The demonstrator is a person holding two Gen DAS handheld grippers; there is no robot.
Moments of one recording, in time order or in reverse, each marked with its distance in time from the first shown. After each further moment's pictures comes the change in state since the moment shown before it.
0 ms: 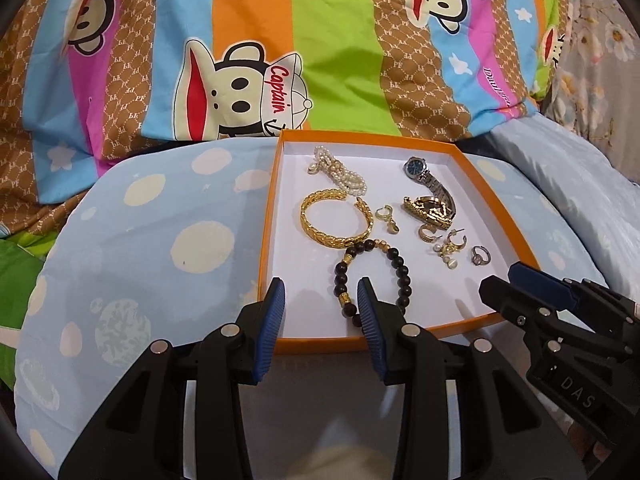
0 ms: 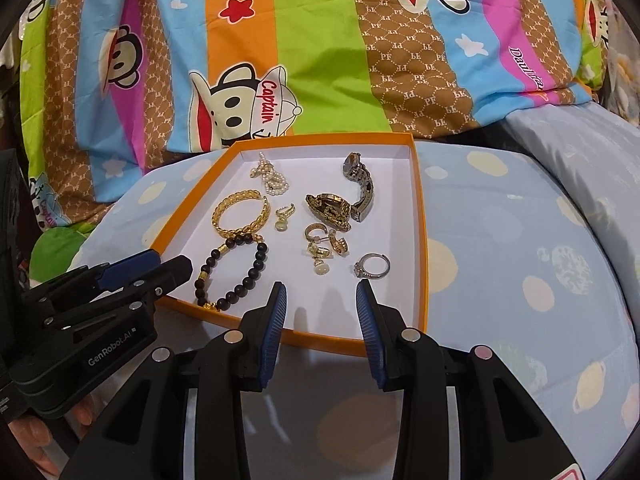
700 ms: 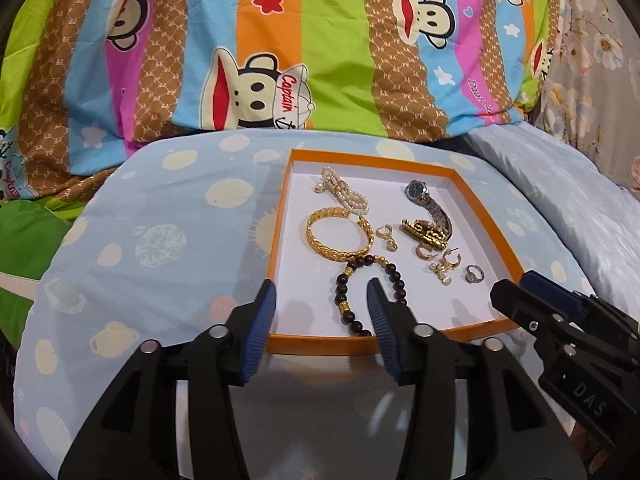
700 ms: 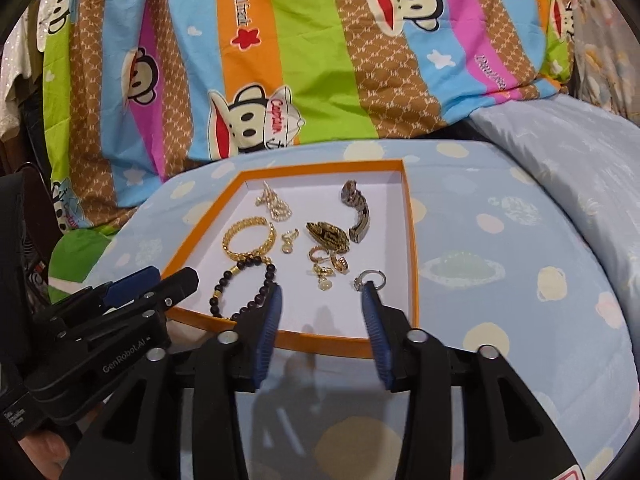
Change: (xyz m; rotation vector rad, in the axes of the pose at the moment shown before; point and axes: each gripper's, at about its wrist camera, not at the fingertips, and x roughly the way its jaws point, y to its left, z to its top) left arm -0.073 -0.011 -0.050 -0.043 -0.057 0.012; right arm -0.080 0.018 -0.057 0.045 -0.092 -0.022
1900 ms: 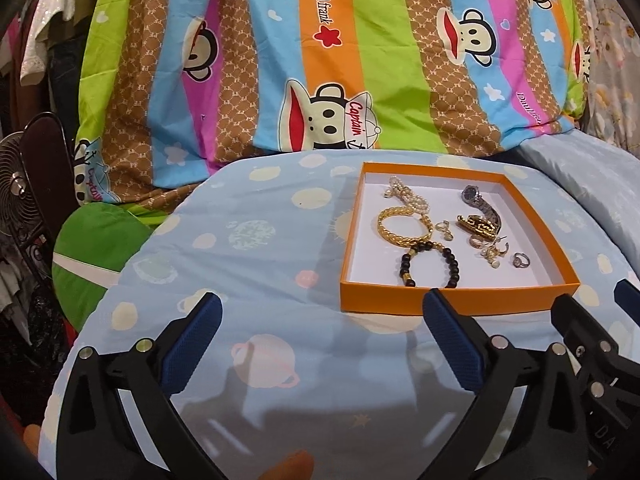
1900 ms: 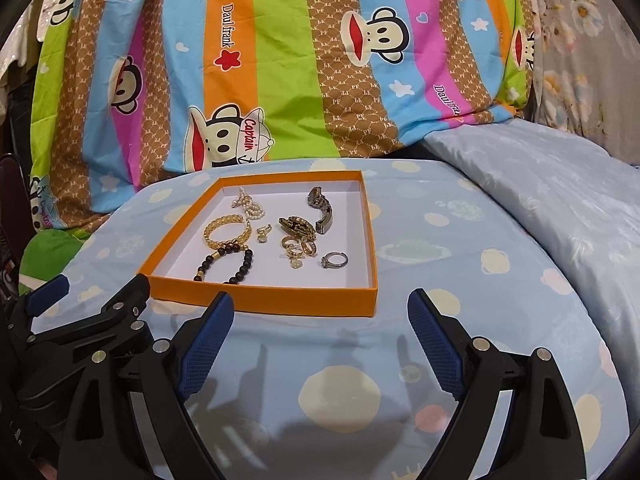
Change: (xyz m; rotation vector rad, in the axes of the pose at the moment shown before) left arm -0.039 -0.006 -0.034 0.000 -0.110 0.295; right arm -0.033 0.006 -0.033 -0.012 -0.098 -0.155
